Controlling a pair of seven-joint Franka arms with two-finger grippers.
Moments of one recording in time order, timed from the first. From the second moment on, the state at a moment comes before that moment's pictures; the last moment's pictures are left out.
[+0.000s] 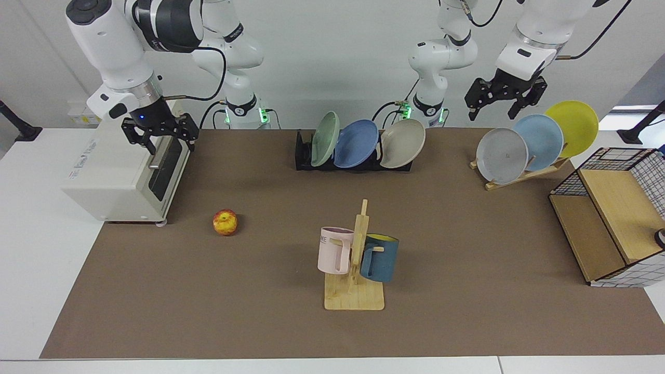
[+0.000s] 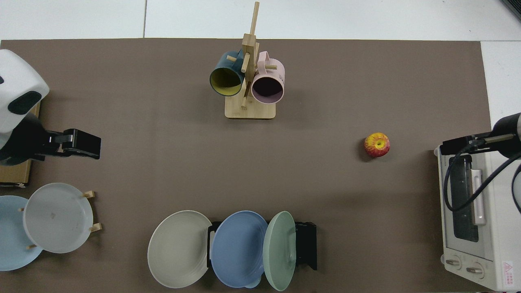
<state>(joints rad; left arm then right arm) 0.10 0.00 -0.26 -1.42 0.00 1.37 -0.15 0.07 -0.08 -0.12 -1.79 -0.01 1.72 -0.12</state>
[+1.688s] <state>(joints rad) 0.05 -0.14 -0.29 -1.66 -0.03 1.48 -0.15 0.16 0.21 -0.10 -1.97 0.06 2.26 -0.12</state>
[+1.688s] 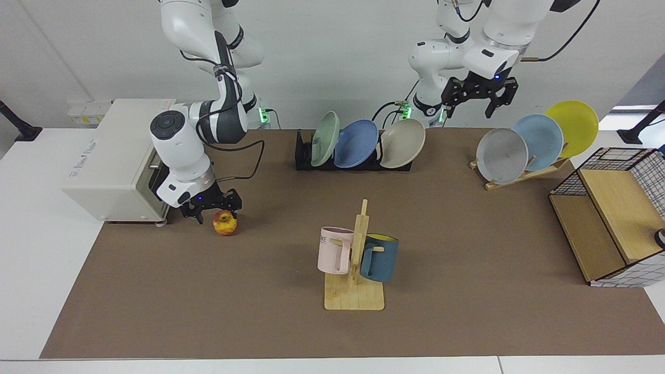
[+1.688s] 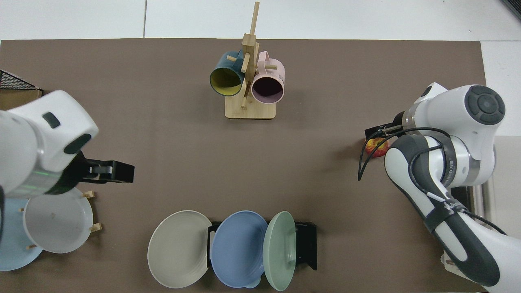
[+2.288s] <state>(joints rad) -0.18 -0.27 -0.31 -2.13 -0.20 1.83 -0.13 0.16 0.26 -0.11 -2.07 0.07 2.37 -0.12</state>
